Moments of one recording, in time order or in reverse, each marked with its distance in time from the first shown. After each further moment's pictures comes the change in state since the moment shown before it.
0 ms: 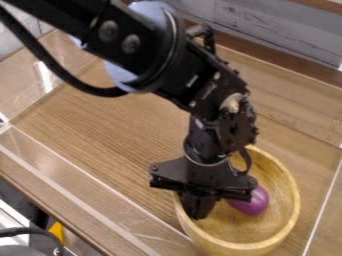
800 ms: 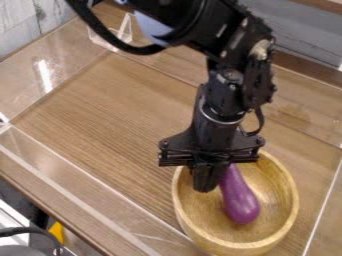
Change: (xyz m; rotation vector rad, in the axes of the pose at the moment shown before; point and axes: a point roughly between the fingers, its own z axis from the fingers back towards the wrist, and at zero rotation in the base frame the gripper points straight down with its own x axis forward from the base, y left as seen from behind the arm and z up) arm 0.021 -0.007 0.024 0.046 0.047 0.299
